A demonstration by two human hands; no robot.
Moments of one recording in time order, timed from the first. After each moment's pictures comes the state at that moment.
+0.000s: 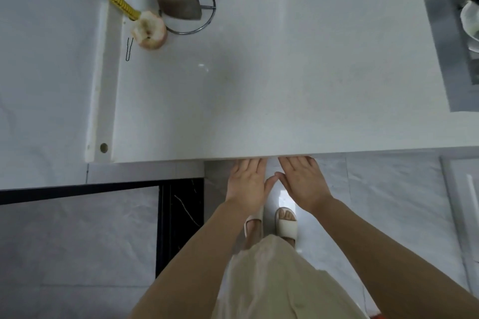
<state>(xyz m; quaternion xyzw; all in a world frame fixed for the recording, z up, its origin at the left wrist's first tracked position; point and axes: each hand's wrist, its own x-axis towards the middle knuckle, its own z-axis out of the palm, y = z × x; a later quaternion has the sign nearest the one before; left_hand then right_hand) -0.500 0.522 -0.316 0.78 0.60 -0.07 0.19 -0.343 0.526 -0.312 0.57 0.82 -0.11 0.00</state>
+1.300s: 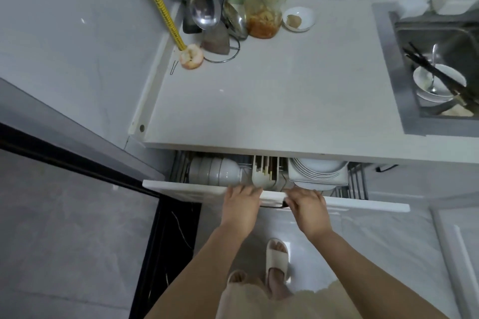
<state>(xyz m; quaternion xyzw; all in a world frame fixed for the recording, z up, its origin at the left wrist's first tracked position) -0.492 0.434 -0.271 0.73 0.65 -0.08 0.20 -0.317 0.445 -0.280 0.64 0.72 -0.25 -0.03</state>
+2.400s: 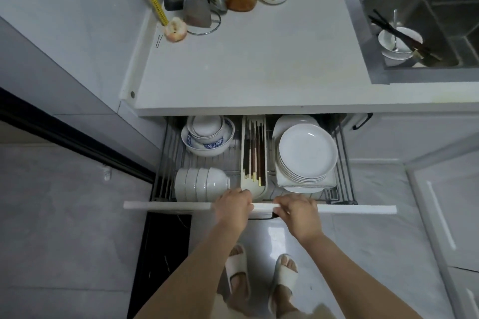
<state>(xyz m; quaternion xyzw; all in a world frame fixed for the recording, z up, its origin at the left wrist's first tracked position) -0.485 0.319 -0.273 0.70 0.67 -0.04 0.23 -0.314 0.305 -0.284 0.67 0.68 -0.29 -0.03</state>
